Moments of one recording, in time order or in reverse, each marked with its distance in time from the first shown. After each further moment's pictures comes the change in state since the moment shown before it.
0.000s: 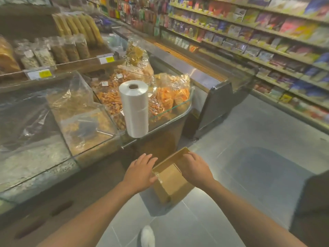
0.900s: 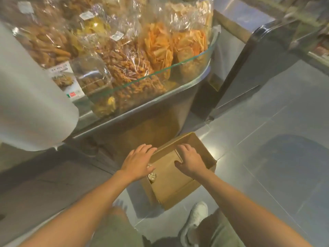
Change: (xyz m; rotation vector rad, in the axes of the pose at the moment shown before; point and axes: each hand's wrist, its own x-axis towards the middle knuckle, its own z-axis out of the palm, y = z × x) left_hand 0.310 -0.048 0.268 -0.076 -0.176 -0.111; right_hand 0.293 0.195 0.248 0.095 -0.259 -0.061
